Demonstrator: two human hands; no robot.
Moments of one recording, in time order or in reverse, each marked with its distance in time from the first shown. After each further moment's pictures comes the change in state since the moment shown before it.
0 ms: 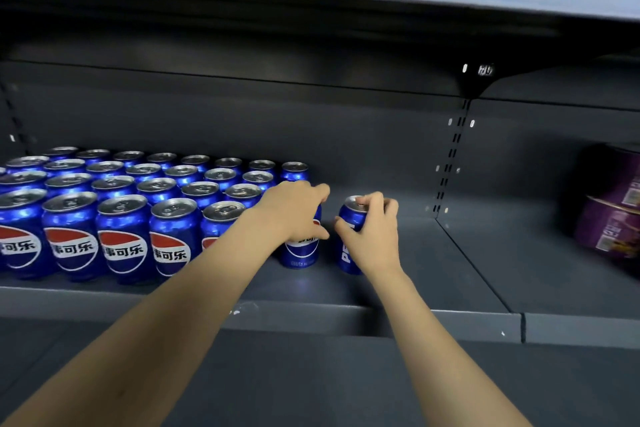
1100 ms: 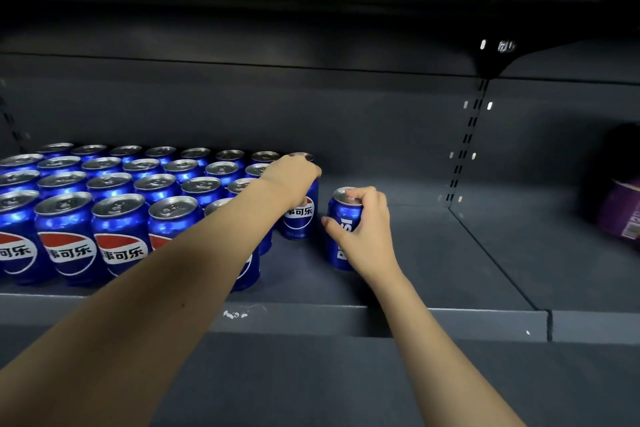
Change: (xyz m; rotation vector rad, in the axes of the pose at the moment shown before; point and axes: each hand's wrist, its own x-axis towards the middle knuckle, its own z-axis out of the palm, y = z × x) left_hand 0.049 -0.027 0.002 0.233 -0.038 -0.048; right_hand -0.003 0.004 0.023 0.121 -0.071 -0.077
